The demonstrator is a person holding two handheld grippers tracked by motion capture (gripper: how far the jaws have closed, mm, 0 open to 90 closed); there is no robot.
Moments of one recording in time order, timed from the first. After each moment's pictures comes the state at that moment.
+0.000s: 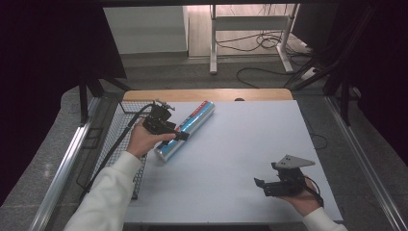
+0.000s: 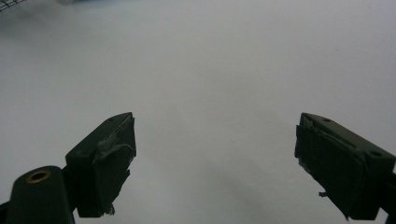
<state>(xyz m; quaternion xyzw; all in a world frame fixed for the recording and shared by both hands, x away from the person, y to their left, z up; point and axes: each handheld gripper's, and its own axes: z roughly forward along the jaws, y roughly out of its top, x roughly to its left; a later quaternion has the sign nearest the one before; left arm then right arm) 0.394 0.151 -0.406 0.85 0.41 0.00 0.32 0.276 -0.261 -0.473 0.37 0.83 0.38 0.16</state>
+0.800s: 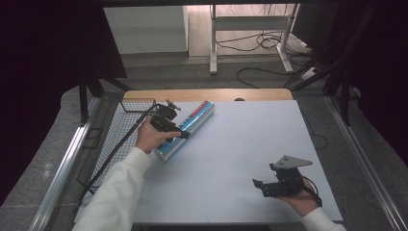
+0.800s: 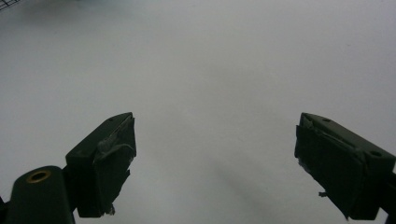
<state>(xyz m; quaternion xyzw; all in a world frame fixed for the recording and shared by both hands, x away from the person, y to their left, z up) 0.421 0.141 -0.438 0.85 0.45 0.02 0.26 0.276 -0.257 -0.476 0.37 0.83 0.38 0.15</state>
